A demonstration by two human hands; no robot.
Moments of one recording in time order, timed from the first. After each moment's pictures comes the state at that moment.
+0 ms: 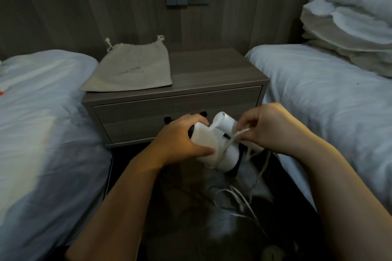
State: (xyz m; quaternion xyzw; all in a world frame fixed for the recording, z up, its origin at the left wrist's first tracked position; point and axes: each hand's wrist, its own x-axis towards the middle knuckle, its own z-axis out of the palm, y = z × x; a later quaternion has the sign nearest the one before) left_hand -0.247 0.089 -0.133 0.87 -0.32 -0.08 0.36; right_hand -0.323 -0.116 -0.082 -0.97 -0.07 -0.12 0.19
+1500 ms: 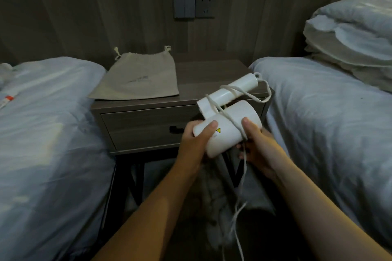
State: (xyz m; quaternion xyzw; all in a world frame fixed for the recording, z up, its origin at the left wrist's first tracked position) left_hand -0.257 0.044 -0.145 0.59 -0.03 -0.09 0.80; right_hand -0.289 -0.101 -0.146 -0.62 0.11 -0.05 0.77
